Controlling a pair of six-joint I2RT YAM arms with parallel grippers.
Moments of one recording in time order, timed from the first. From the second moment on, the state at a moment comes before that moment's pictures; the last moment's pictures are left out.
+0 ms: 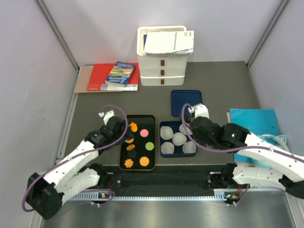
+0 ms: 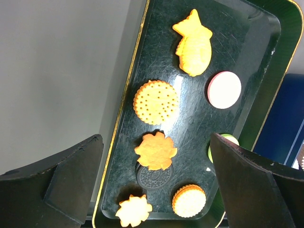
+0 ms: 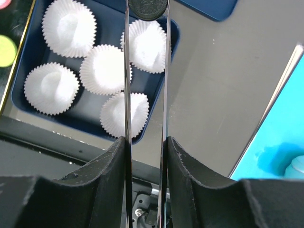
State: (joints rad) left arm -0.57 0.91 0.59 -0.63 -0.27 -0.87; right arm 1.07 0.96 1.02 -1.04 0.52 0.48
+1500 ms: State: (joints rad) left arm -0.57 0.96 0.59 -0.59 -0.24 -0.86; right arm 1.03 0.96 0.99 -1.14 0.39 0.60
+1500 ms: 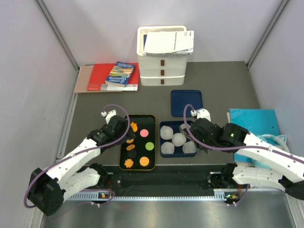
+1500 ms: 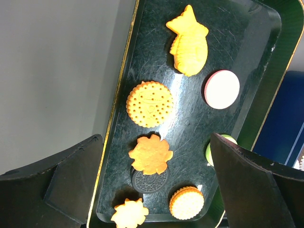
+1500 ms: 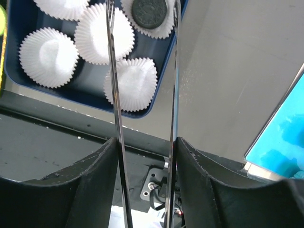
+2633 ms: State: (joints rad) left arm -0.57 0.89 0.59 -0.60 -0.27 -0.86; right arm 1.29 1.40 1.23 -0.88 0.22 0.36
